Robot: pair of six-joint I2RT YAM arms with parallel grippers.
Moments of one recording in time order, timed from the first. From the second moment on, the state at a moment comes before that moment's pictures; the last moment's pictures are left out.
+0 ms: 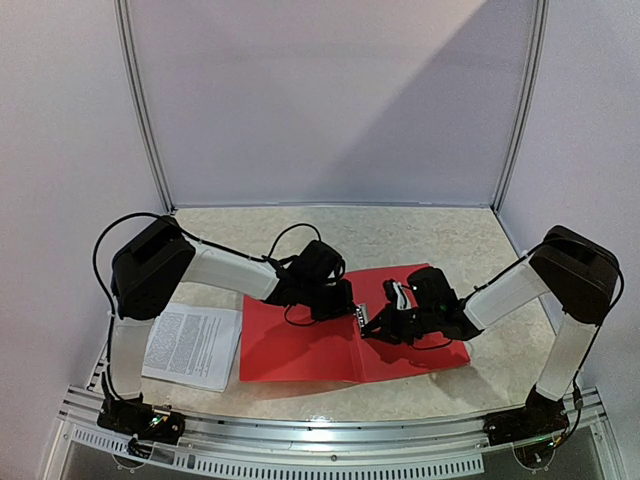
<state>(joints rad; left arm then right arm) -0.92 2.16 1.34 0.01 0.14 -0.96 0.75 1.81 0.64 0.47 -0.39 0.95</state>
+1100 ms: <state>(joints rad) -0.92 2.16 1.34 0.00 0.13 -0.96 0.74 1.85 0.72 0.40 -0.46 0.87</state>
